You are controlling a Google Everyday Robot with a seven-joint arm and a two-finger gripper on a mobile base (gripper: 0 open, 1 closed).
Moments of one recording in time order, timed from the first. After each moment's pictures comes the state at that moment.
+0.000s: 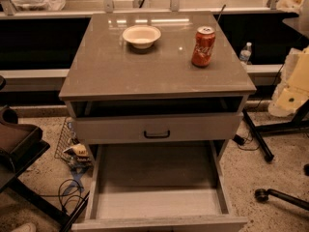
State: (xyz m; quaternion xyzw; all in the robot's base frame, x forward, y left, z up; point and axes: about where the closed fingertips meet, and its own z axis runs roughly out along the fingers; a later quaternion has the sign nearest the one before) arm 0.428 -0.197 1.033 -0.60 0.76 -0.09 0.23
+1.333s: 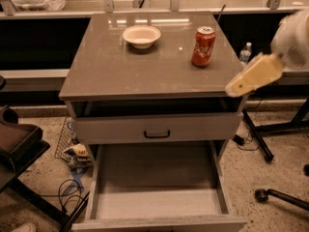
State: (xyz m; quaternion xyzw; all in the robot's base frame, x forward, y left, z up) arm 0.519 -0.215 0.979 -0.41 0.83 -0.05 0.38
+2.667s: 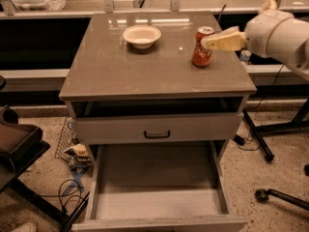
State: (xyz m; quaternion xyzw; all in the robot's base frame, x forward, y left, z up) arm 0.670 -0.204 1.002 -0.30 0.68 0.02 0.67
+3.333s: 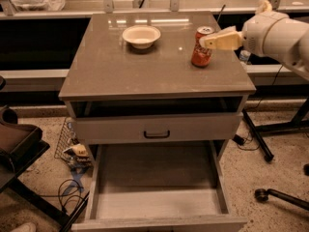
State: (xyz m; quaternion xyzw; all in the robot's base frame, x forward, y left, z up) arm 0.685 -0.201 0.992 -0.29 0.69 0.04 0.66
